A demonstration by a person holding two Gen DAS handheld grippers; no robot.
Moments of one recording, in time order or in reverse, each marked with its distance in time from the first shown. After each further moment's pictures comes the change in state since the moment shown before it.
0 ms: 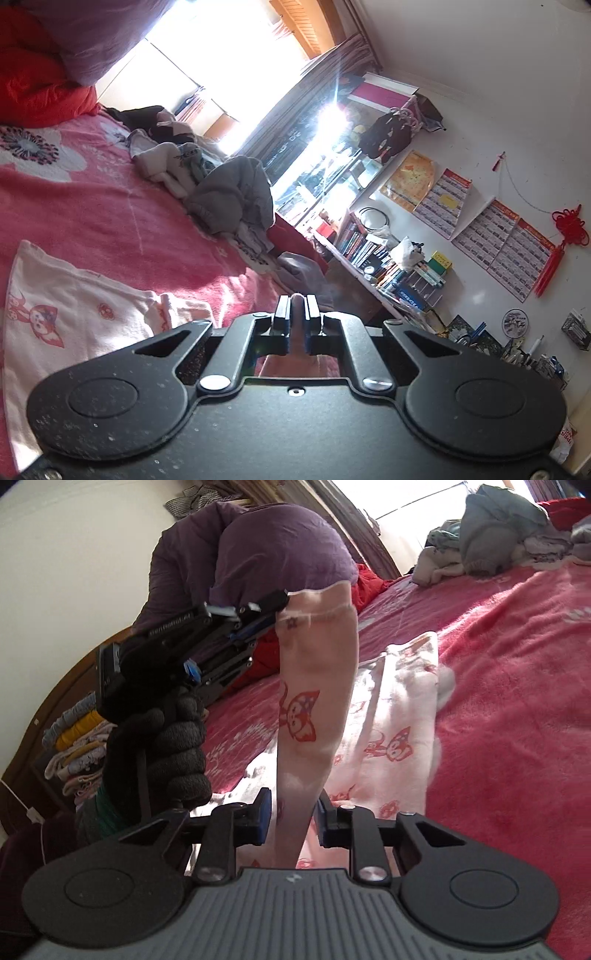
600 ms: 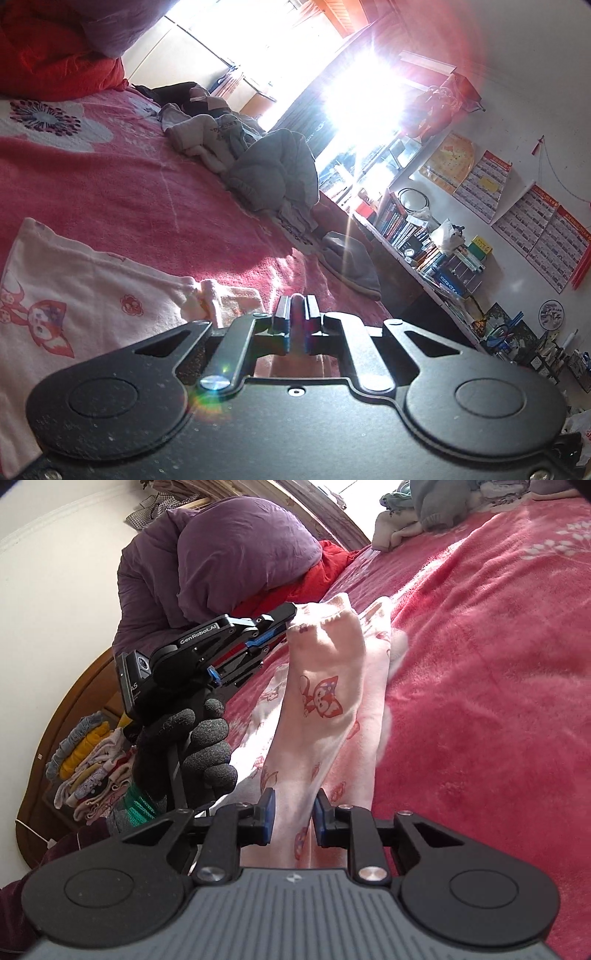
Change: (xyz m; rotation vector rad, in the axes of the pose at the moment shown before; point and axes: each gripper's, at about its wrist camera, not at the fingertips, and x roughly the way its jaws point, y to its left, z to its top) left arm 0.042 0.026 -0.005 -0.002 0.063 0.115; right arm -0.004 -0.030 -0.005 0.110 0.063 0.003
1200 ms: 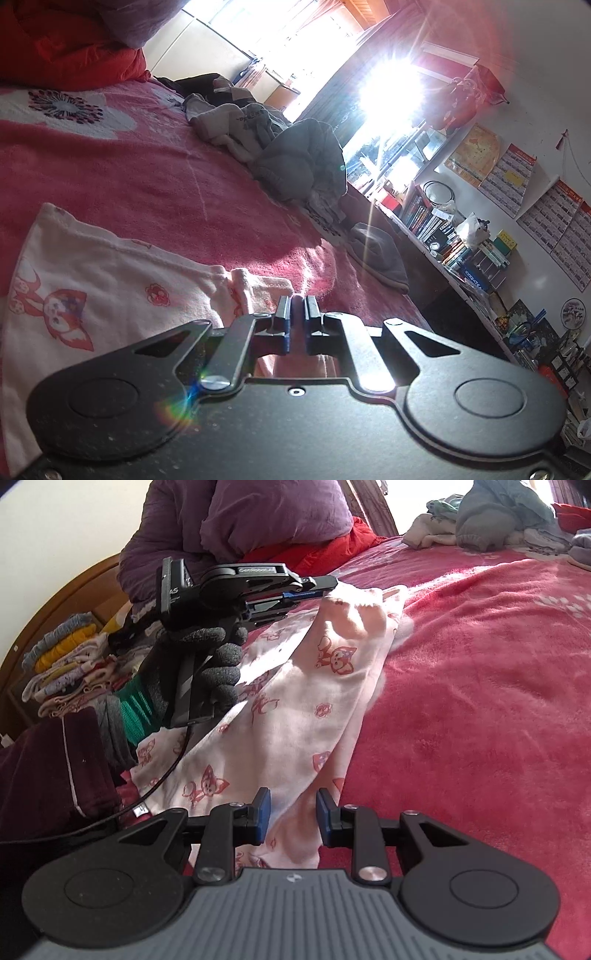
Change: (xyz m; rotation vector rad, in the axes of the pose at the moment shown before) left arm 0.009 0.009 -0.004 -0.006 0.026 0.082; right arm -0.027 0.038 -0.026 -0.306 0.161 -0.162
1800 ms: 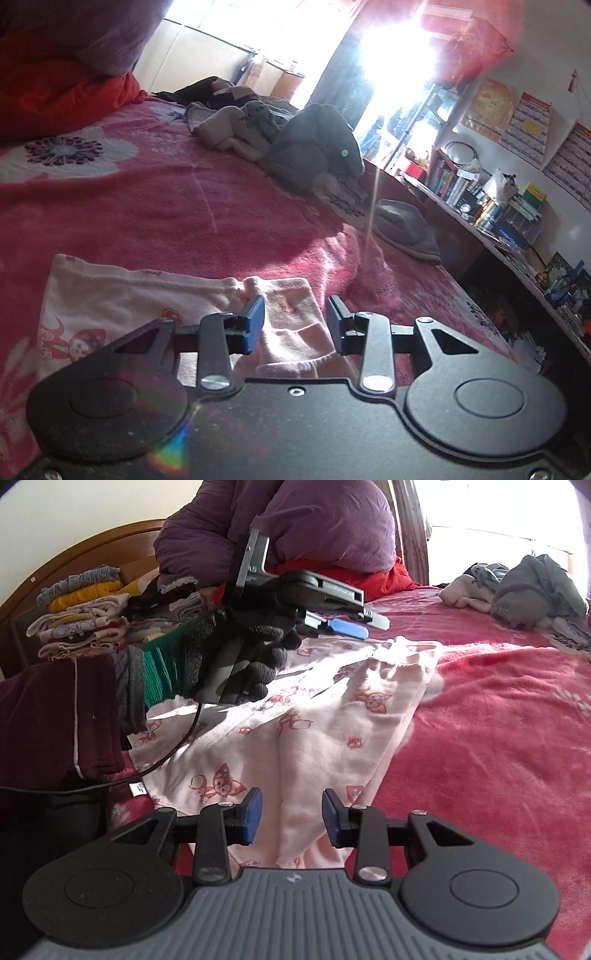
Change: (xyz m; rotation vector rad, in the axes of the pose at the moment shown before) left arm 0.004 -0.030 0.010 0.201 0.078 0.128; right arm 0.000 0.043 0.000 -0.231 -0.048 -0.061
